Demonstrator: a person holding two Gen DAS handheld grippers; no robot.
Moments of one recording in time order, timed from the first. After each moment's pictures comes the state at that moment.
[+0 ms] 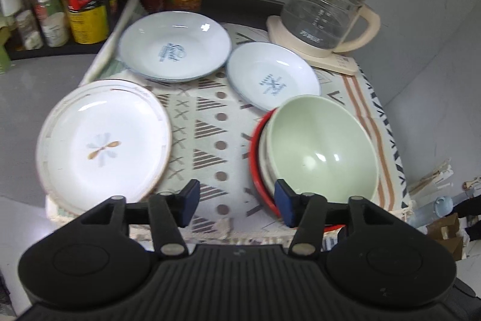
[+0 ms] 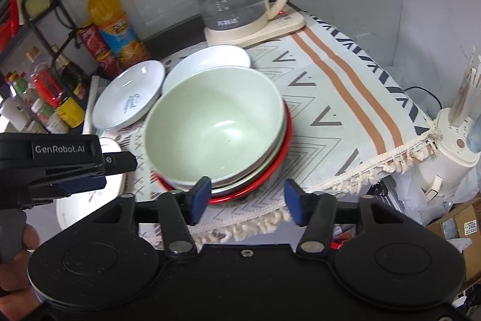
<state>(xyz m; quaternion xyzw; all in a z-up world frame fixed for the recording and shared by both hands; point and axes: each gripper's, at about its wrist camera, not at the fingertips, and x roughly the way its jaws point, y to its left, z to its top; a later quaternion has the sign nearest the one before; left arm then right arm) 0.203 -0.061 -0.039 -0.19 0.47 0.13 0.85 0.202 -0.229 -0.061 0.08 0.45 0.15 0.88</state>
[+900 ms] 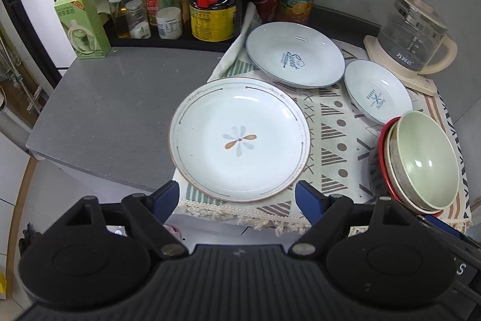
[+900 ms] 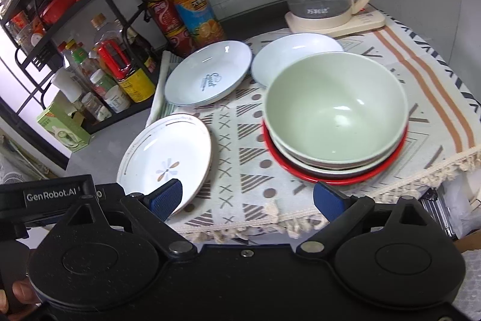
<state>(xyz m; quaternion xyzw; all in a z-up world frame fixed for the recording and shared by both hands) 0.127 0.025 -0.023 -0.17 0.47 0.26 0.82 0.176 -0.146 -0.045 0.07 0.45 0.25 0.85</state>
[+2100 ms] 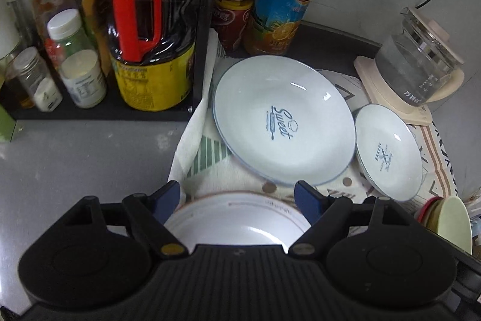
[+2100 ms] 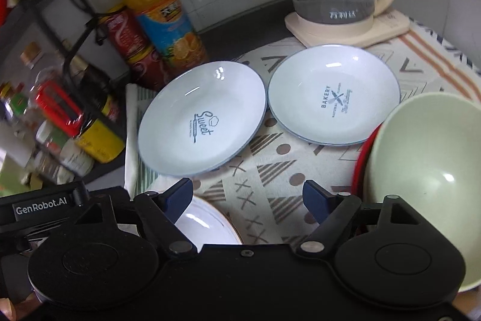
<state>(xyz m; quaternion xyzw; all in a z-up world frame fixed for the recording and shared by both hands) 0.297 0.165 -0.077 -0.17 0.49 0.11 0.85 0.286 -0.024 -0.078 0.11 0.46 0.14 0.87</state>
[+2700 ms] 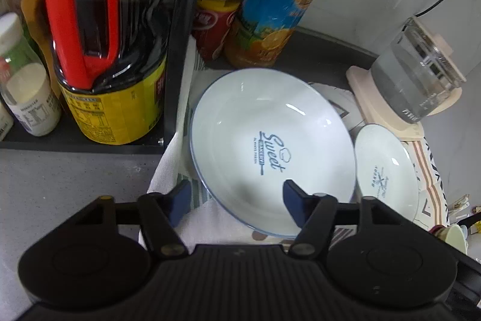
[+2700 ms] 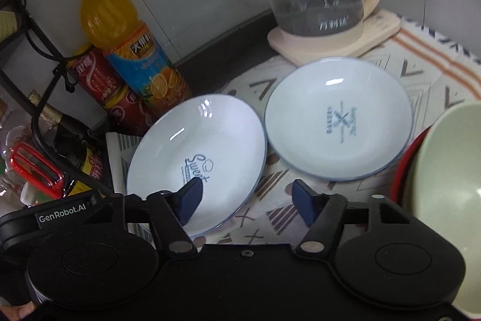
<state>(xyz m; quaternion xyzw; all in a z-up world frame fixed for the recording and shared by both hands) 0.346 0.192 -0.112 -0.21 0.48 0.06 0.85 0.324 -0.003 -0.092 0.17 0.44 0.09 0.88</state>
